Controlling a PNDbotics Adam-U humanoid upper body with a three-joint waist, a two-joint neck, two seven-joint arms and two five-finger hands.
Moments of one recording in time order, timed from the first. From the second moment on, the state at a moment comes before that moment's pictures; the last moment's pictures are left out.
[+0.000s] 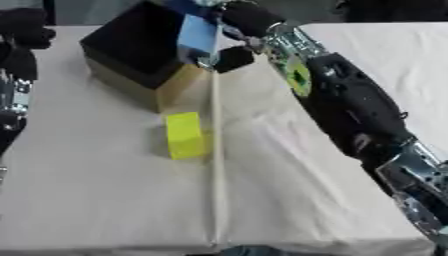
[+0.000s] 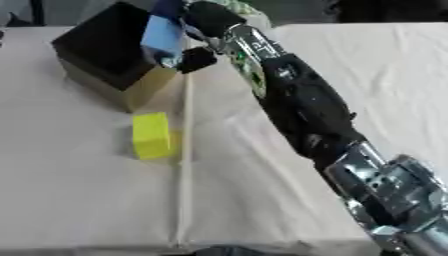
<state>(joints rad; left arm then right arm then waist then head) -0.27 0.29 0.03 -1.99 -0.31 -0.27 -0.07 -1.21 -0.07 0.29 -0.76 1.13 -0.26 0.09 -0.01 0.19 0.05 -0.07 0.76</state>
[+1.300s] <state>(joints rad) -0.32 0.28 0.02 -1.99 -0.30 -0.29 -0.09 -1.31 0.23 -0.01 -0.69 1.63 0.10 0.01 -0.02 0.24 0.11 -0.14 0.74</state>
